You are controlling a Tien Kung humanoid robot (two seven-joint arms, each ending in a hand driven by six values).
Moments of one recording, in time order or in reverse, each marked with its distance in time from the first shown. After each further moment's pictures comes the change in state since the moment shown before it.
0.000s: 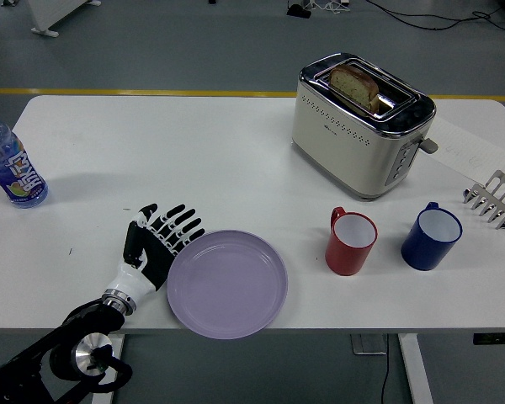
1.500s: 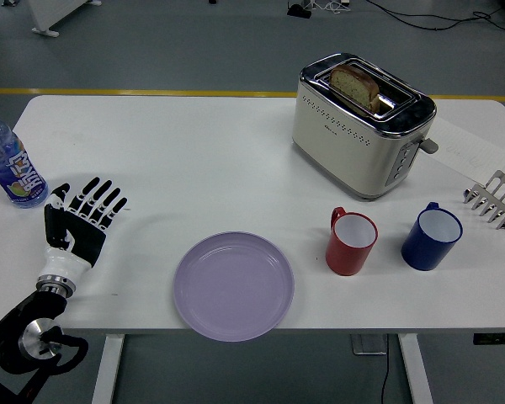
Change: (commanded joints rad) left arm 0.132 0.001 -0.449 -0.034 0.097 0.011 0.025; right arm -0.003 0.000 0.005 -0.001 -0.005 0.001 0.005
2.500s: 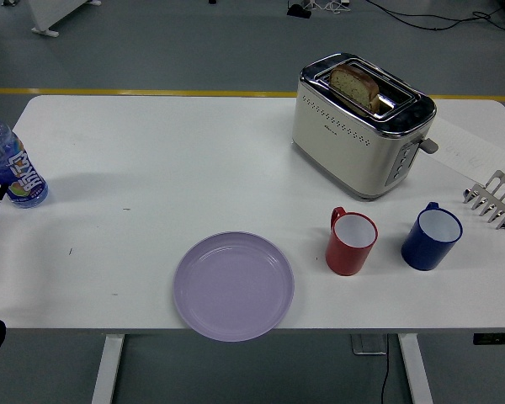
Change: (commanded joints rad) left arm 0.046 -0.005 -0.423 0.012 0.067 -0.041 0.106; right arm -0.001 0.000 -0.005 0.001 0.009 -0.004 -0.003
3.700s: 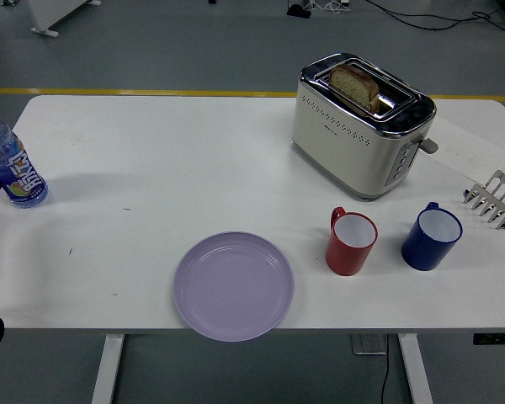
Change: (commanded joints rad) left arm -0.007 -0.007 -0.015 0.012 -0.016 0.000 -0.005; right arm 0.010 0.000 -0.003 -0.001 0.007 -0.002 0.002
